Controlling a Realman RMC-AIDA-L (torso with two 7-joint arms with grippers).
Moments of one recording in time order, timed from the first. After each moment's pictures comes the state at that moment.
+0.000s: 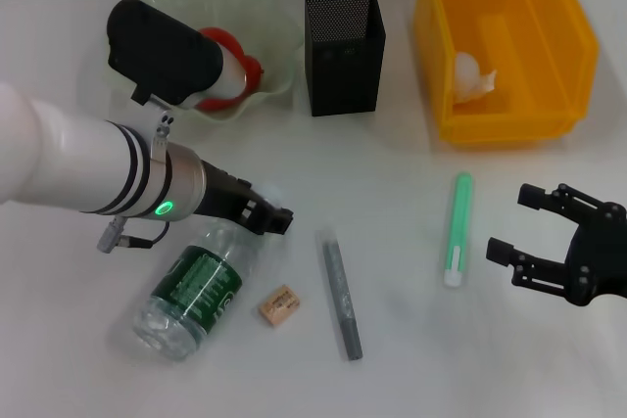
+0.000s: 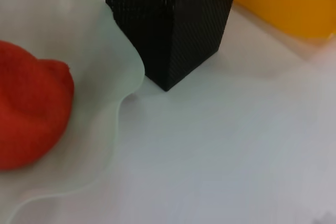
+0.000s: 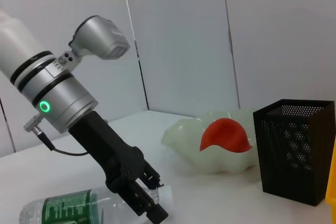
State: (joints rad) left arm -0.40 -2.08 1.82 1.36 2.57 1.05 -2.84; right arm 0.07 2.08 -1.05 -0.75 -1.51 -1.48 1.10
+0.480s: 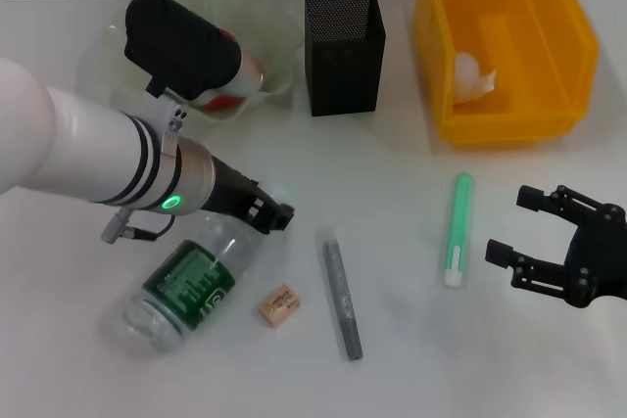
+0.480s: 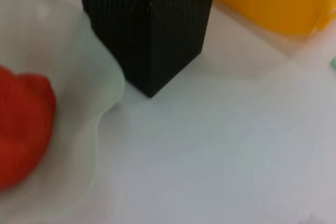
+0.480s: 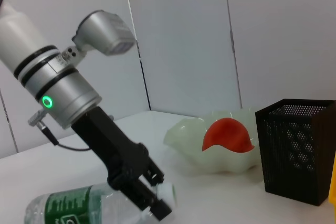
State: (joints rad) left arm -0.42 -2.08 1.82 1.38 2.57 1.09 -2.81; right arm 0.07 2.08 -1.05 -0.75 -1.51 -1.49 1.10
